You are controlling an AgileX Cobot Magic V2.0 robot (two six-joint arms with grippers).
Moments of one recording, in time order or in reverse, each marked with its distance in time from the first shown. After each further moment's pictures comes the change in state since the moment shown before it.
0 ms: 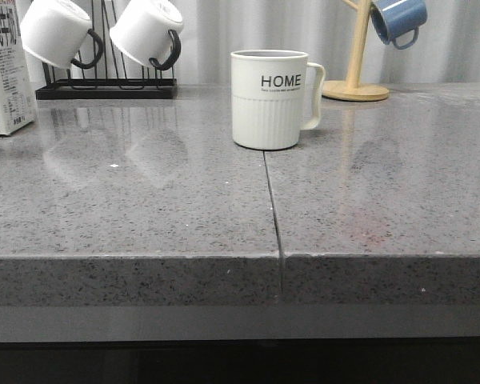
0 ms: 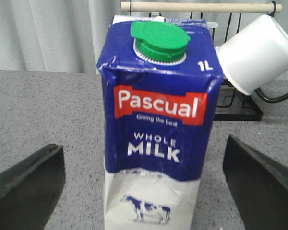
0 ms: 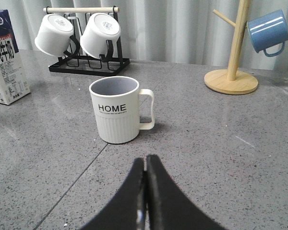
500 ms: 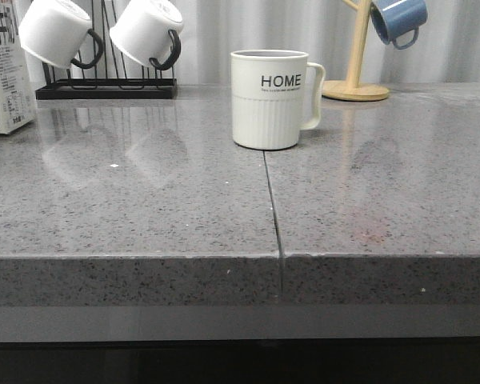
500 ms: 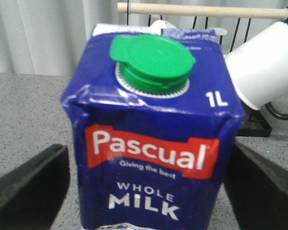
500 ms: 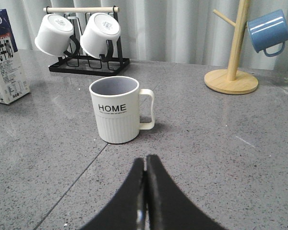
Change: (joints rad) left arm -0.002 0.145 -0.134 0.000 -0.002 -0.028; right arm 0.000 0.000 0.000 0.000 0.000 0.000
